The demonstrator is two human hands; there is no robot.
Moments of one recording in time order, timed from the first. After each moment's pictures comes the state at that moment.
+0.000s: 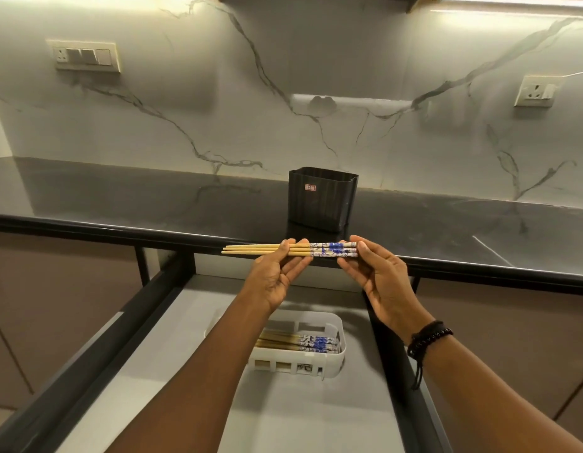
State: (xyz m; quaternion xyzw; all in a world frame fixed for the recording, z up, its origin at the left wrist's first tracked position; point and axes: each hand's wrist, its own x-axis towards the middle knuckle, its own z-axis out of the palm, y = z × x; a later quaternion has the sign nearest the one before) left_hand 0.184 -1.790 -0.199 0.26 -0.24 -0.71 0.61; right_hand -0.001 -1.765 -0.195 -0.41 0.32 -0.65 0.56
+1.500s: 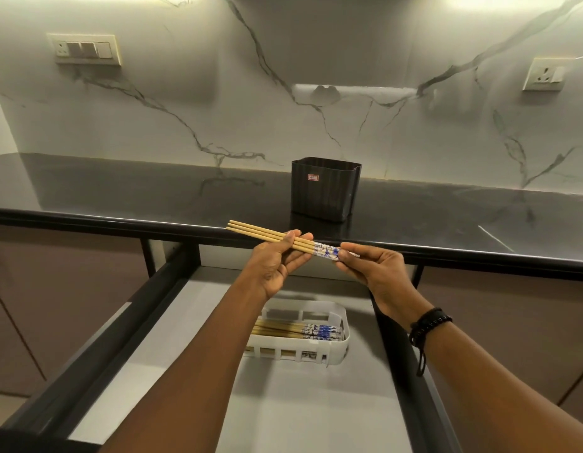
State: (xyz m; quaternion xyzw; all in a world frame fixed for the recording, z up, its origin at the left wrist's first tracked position) left_hand 0.192 -1.791 -0.195 0.30 -0.31 -0.70 0.58; right_hand 0.000 -1.765 -0.205 -0.47 0.38 -0.59 0.53
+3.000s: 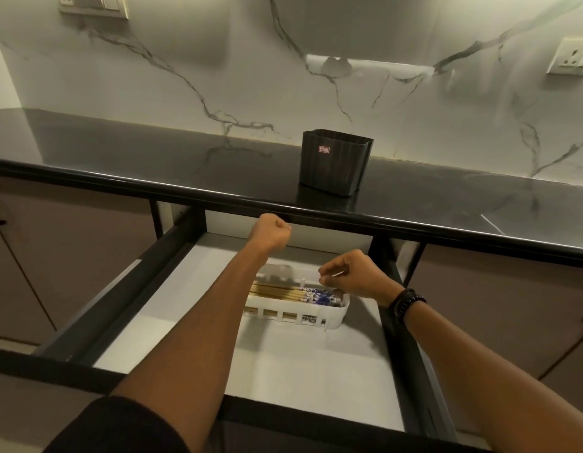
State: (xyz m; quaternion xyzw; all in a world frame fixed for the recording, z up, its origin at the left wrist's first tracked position) left_hand 0.211 -1.806 -0.218 0.62 -0.59 -0.33 0.39; right_hand 0.013 -1.770 -0.247 -0.75 0.55 -0.23 0.28
